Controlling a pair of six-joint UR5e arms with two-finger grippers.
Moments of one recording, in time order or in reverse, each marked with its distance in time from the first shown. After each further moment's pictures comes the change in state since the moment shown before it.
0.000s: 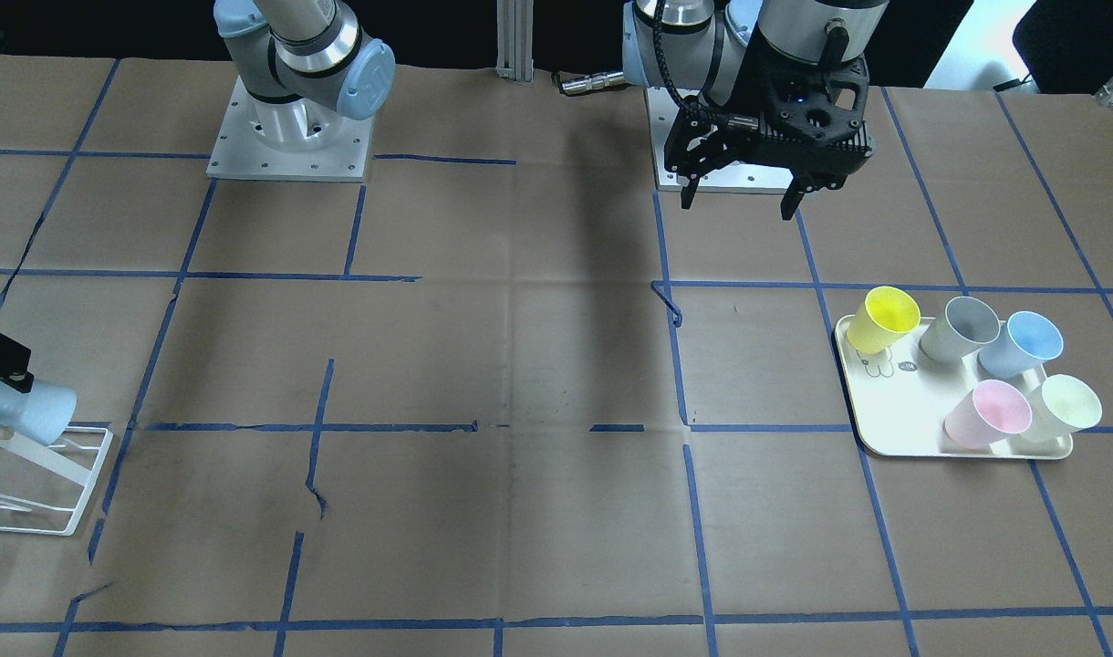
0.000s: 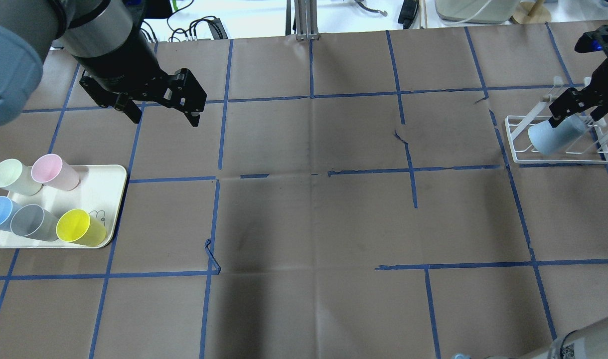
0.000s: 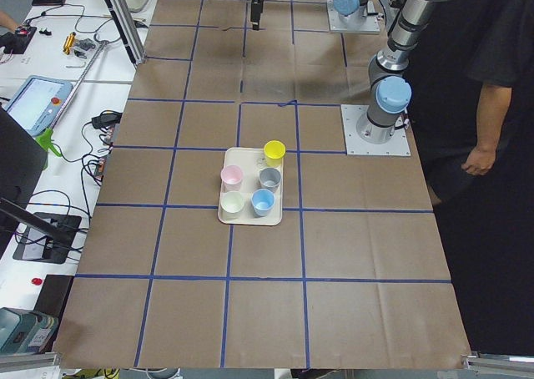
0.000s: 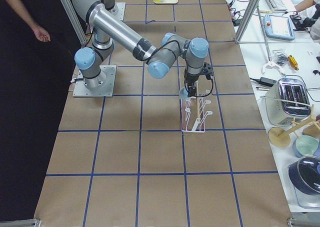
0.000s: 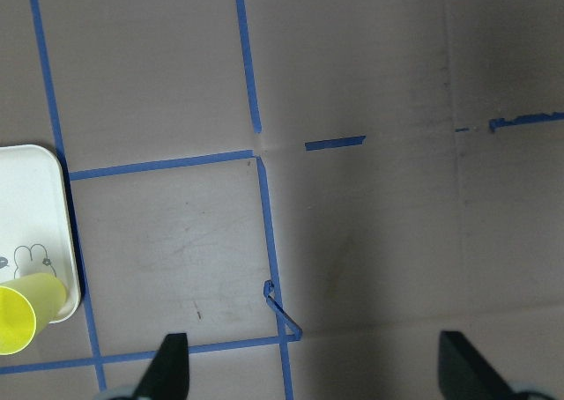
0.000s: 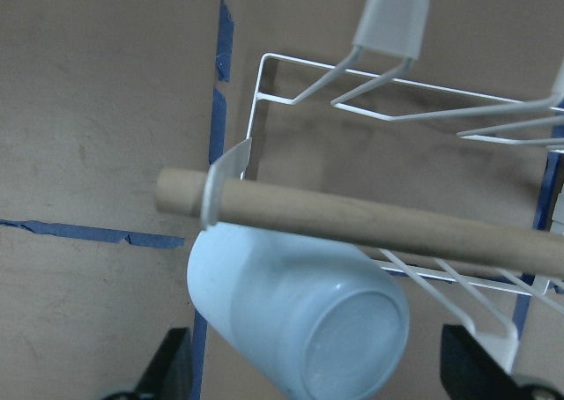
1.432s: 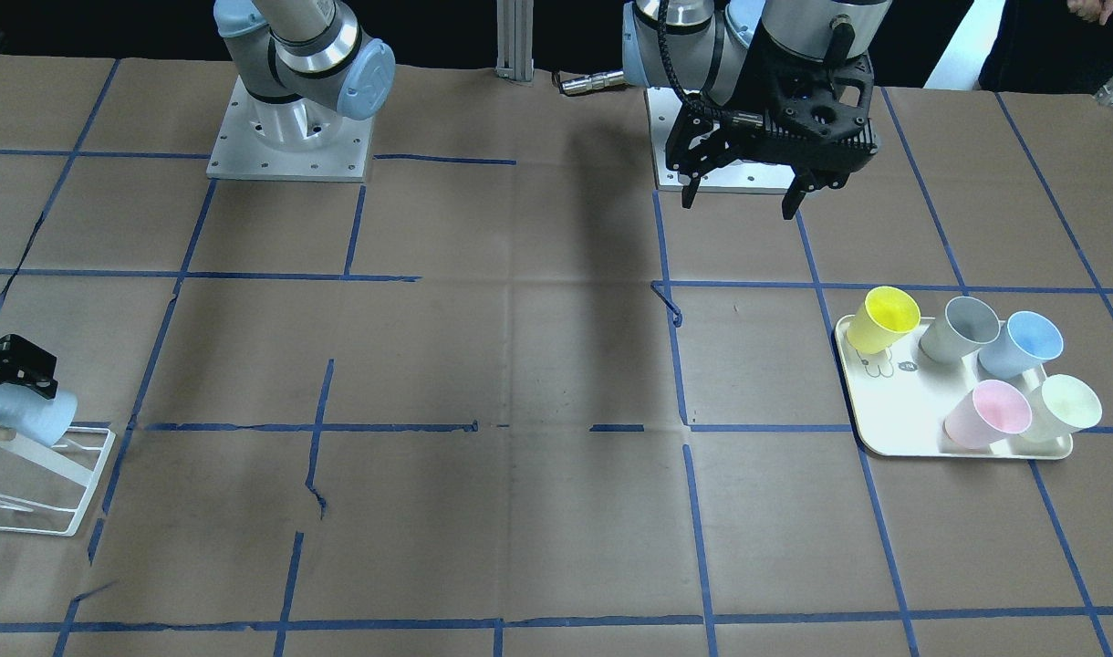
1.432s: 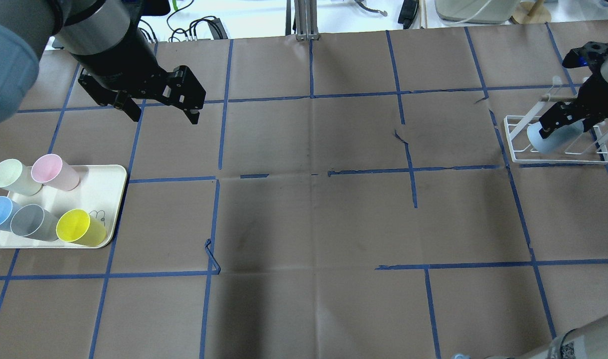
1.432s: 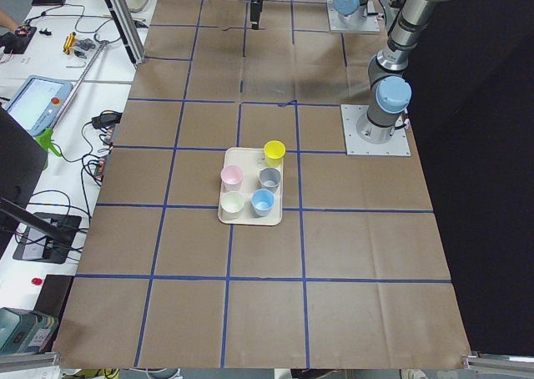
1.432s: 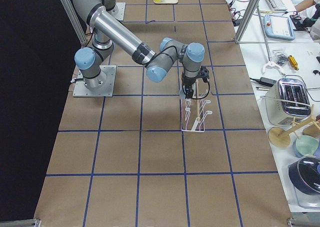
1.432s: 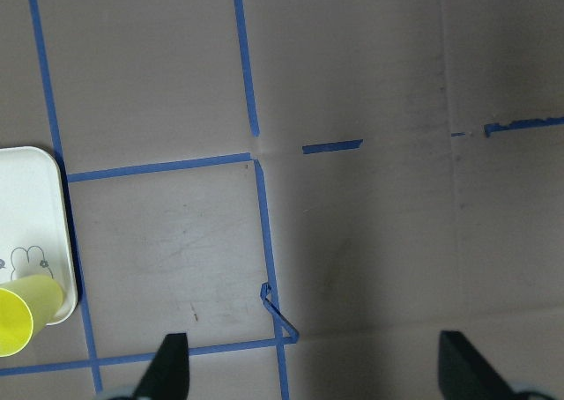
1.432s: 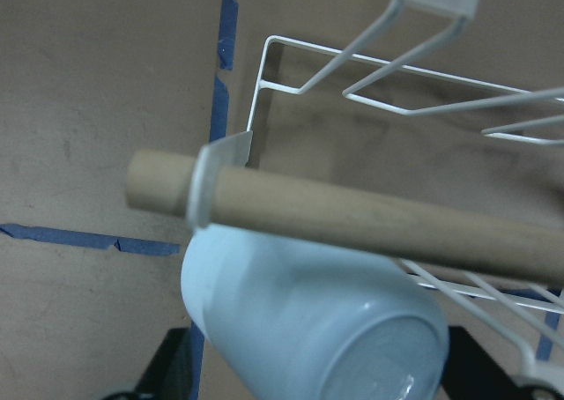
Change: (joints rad) left arm 0.005 0.000 0.005 0.000 -0.009 -0.001; right arm -0.001 0.008 0.069 -0.098 0.003 -0.006
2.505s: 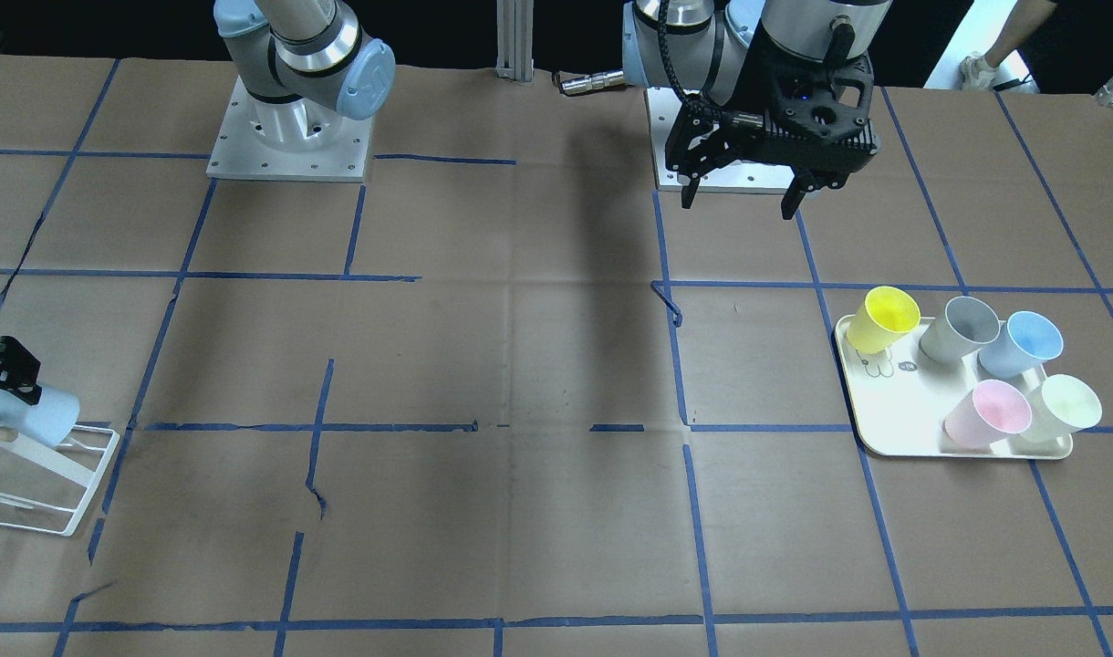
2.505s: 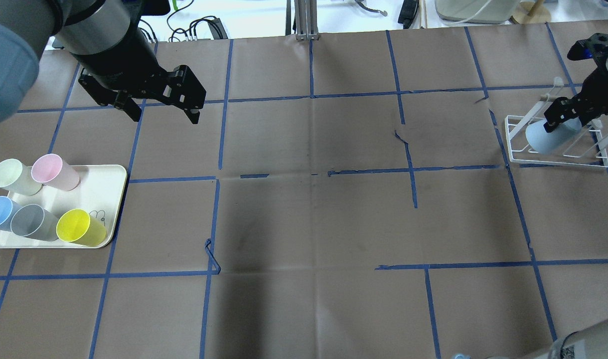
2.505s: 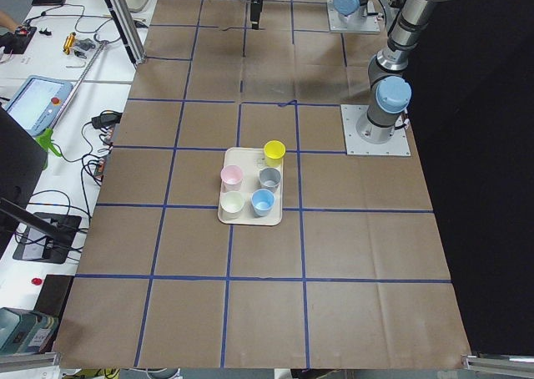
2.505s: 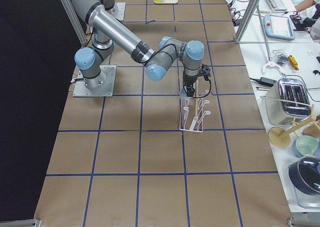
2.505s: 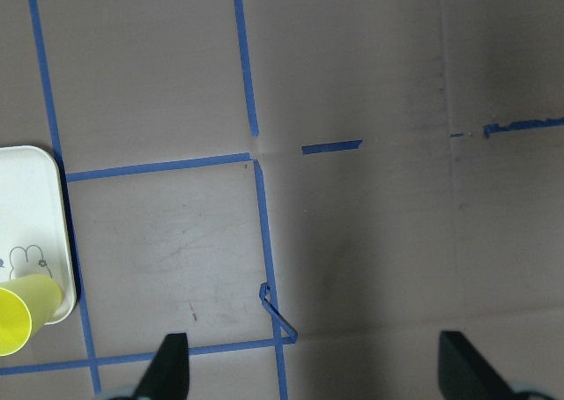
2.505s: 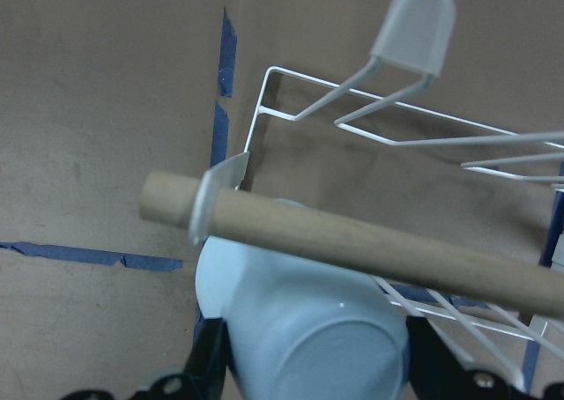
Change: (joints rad) left arm 0.001 0.000 0.001 0.000 -0.002 -0.003; right arm -0.001 -0.016 -0.008 -0.007 0.020 0.005
